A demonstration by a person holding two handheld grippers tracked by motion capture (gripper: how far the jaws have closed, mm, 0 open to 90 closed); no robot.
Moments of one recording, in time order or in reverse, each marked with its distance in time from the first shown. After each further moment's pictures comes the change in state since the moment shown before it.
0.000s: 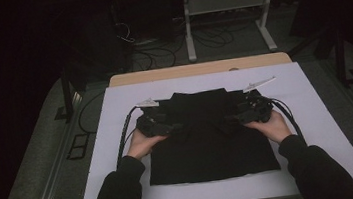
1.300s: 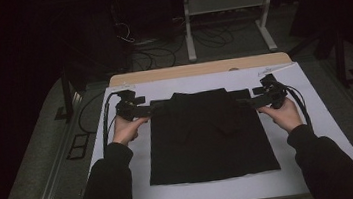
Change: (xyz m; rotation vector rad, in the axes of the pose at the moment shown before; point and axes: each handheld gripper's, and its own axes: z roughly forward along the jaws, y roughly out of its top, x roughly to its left) left arm 0.025 0.031 -0.051 -0.180 0.127 -0.059; right arm -0.025 0.017 -0.038 -0.099 -0.102 0.052
